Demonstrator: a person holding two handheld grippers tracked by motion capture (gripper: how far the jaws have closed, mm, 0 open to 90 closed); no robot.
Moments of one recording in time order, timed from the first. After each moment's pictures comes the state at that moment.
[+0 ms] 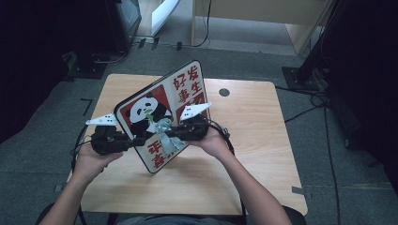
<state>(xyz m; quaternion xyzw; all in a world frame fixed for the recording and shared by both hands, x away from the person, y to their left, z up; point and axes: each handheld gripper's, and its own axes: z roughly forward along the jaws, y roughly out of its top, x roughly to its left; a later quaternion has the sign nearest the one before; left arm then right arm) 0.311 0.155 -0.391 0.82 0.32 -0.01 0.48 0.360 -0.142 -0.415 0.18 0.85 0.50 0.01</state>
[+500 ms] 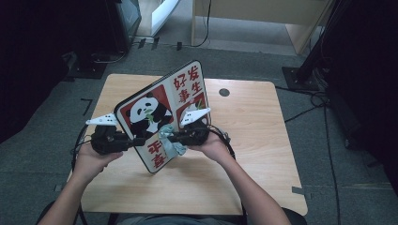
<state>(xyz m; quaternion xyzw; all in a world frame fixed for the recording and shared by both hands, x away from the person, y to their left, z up) 0.312 0.155 -0.390 0.82 0.31 -0.01 0.48 0.355 -0.144 -0.434 0.20 0.86 0.47 0.00</state>
